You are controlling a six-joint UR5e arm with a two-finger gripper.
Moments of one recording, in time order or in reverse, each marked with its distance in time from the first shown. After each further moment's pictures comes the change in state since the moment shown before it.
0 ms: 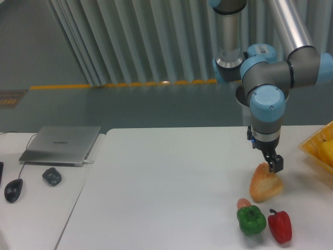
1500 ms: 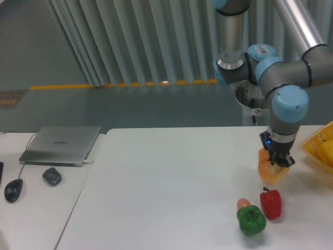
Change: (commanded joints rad) arm 0.009 -0.006 -0.017 -0.156 -0.032 -0.011
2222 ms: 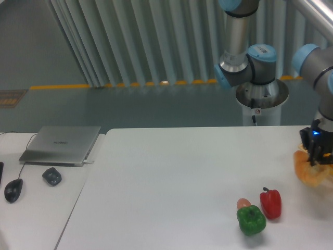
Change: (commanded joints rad) arm 0.167 -0.006 0.063 0.077 -0.084 0.046
